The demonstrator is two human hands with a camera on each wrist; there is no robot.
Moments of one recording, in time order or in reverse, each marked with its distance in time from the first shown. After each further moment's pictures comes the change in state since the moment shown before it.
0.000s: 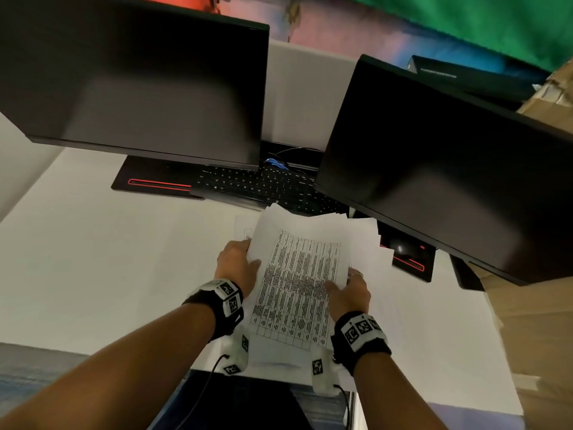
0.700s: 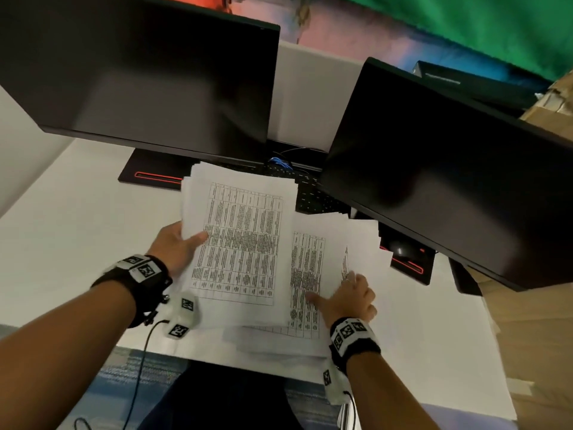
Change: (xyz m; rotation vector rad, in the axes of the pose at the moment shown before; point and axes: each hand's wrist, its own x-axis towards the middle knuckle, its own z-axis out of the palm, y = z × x) left_hand -0.005 -0.047 -0.102 -0.439 -0.004 -0.114; right_hand -0.001 0.017 0.006 -0.722 -0.041 -0.067
